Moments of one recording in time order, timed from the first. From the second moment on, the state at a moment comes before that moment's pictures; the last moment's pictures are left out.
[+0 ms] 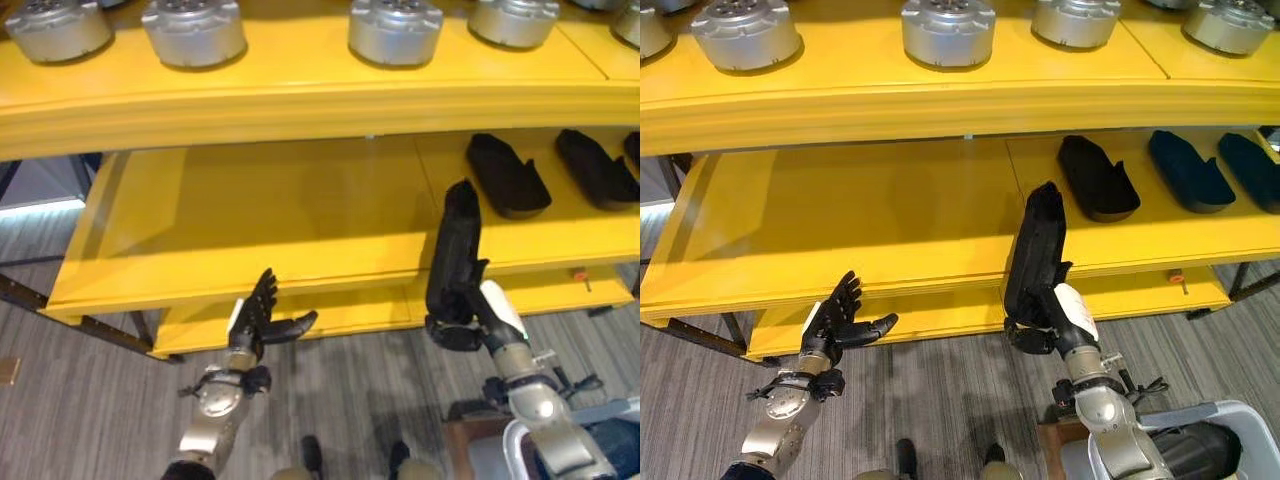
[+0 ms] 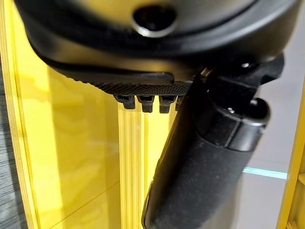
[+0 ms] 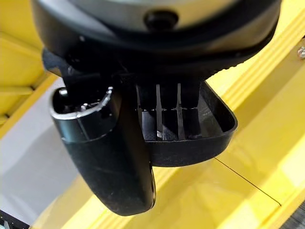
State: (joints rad) left arm -0.01 0.36 -0.21 0.23 -0.43 -0.15 0.10; right arm 0.10 -0.54 0.12 0.00 -0.27 -0.12 -0.14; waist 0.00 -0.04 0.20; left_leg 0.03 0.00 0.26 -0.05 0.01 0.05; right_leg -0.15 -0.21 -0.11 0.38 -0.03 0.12
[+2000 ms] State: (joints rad) left arm 0.03 0.47 -0.20 0.18 -0.45 -0.15 0.05; right arm -0.55 -0.82 0.34 0.25 -0.27 -0.10 -0.11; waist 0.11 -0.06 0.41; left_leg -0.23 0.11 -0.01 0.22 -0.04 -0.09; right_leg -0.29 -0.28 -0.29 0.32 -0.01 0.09
